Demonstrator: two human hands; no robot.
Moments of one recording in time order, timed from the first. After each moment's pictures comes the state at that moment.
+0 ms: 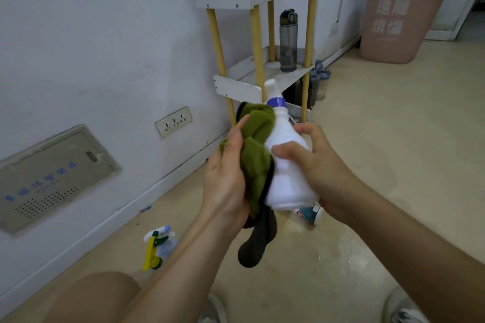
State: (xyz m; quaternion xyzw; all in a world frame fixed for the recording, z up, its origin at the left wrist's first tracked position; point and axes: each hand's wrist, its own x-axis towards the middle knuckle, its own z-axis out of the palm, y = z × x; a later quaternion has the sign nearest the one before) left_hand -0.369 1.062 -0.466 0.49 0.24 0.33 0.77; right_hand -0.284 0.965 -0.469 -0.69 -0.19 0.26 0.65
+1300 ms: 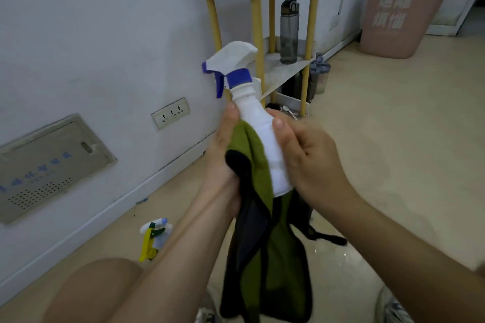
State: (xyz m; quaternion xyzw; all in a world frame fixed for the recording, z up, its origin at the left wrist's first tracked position) left_hand -0.355 1.080 -0.469 0.45 0.27 0.27 0.81; right_hand -0.287 0.977 -0.486 -0.74 -0.37 -0.01 0.56
